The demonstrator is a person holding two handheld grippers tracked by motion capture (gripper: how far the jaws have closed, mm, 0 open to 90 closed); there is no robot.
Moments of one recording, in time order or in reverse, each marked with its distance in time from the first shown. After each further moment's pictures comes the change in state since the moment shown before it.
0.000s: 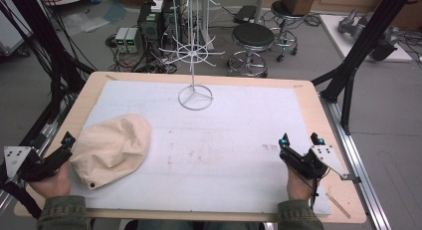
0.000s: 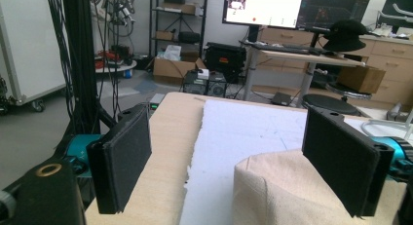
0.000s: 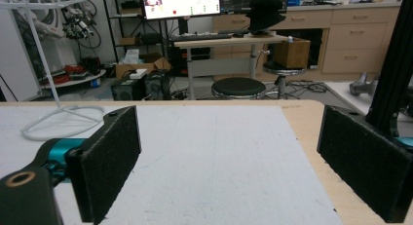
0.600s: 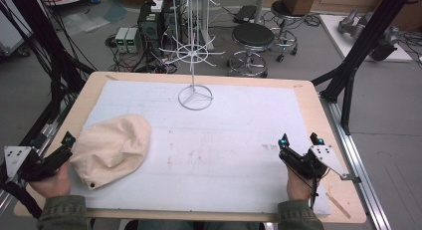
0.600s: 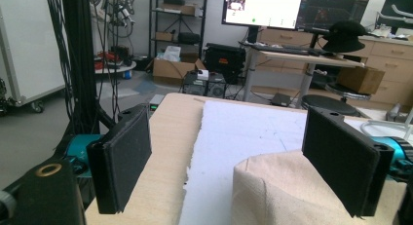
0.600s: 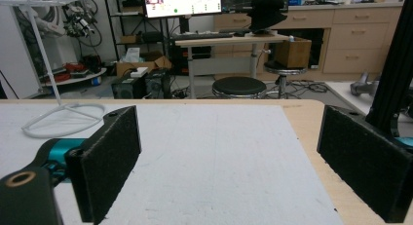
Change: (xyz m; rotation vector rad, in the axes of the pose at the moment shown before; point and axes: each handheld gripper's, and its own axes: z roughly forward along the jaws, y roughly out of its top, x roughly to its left) left arm -0.001 0.000 0.000 -0.001 -0.001 0.001; right arm 0.000 0.000 0.000 0.006 0.004 -0.007
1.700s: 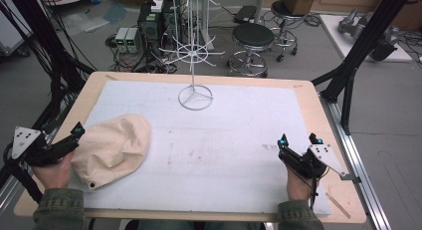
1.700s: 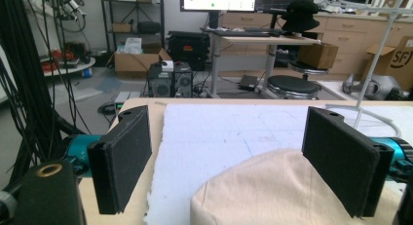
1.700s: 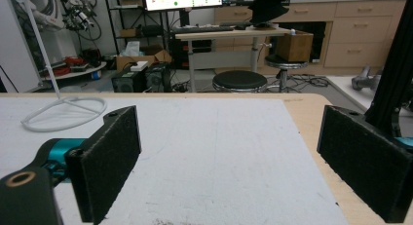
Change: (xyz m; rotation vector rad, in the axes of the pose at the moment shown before) left arm -0.014 0.031 0.027 0.069 -0.172 0.075; right arm 0.000 -0.001 0.002 0.027 0.003 0.003
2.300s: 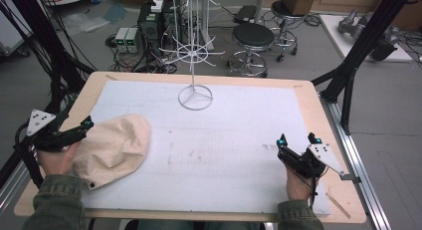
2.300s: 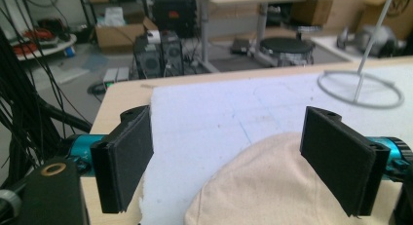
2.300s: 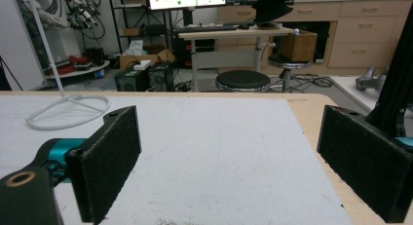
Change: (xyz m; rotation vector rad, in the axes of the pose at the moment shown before) left arm 0.000 0.016 0.037 0.189 -0.063 0.085; right arm 0.001 0.000 0.002 0.002 0.013 -0.010
